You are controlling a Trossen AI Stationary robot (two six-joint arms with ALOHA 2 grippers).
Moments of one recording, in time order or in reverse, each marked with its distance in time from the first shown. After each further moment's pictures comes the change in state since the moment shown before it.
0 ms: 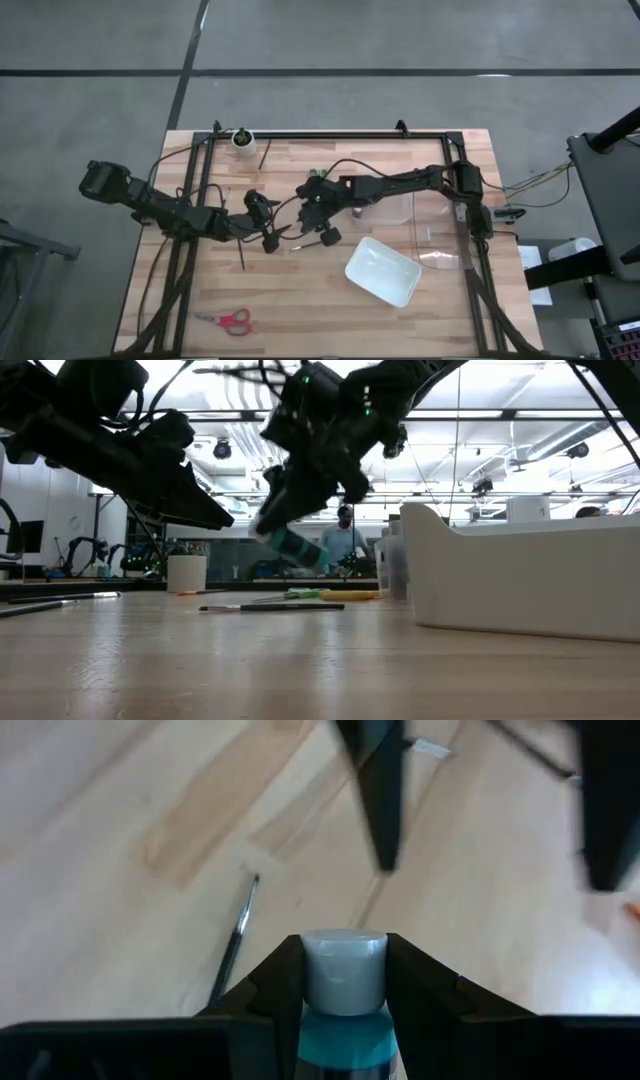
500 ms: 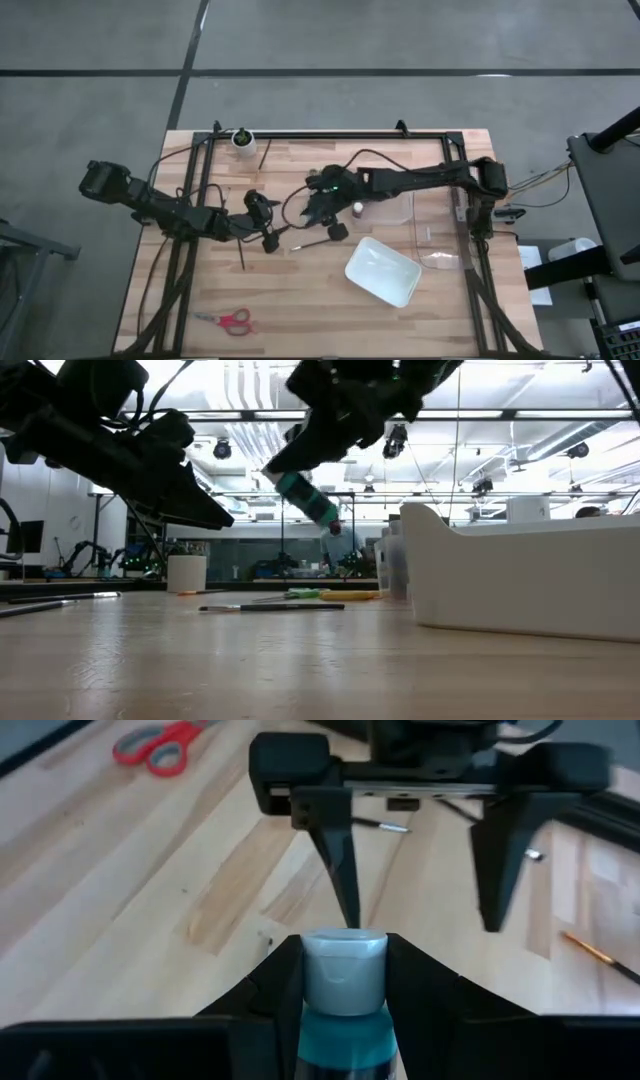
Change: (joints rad) left arm 0.000 0.000 0.000 0.001 0.000 0.000; right arm -0.012 -0.188 -0.107 0.076 -0.054 0.124
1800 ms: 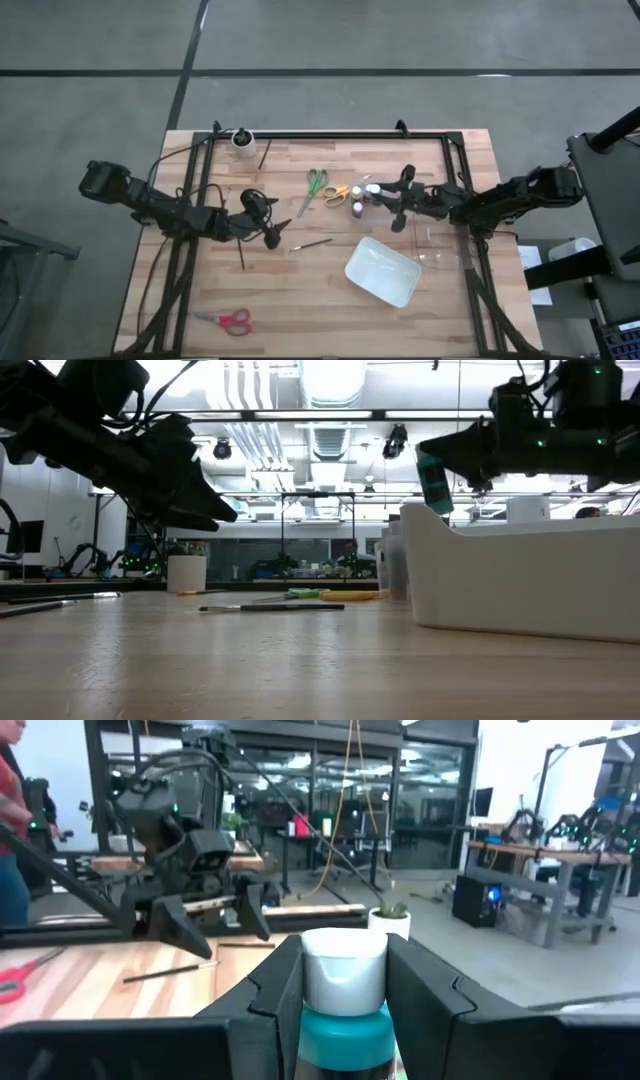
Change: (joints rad) left arm 0.003 0.000 0.000 -0.003 -0.068 -0.150; right arm -0.018 -0.588 -1.245 1.451 0.466 0.349
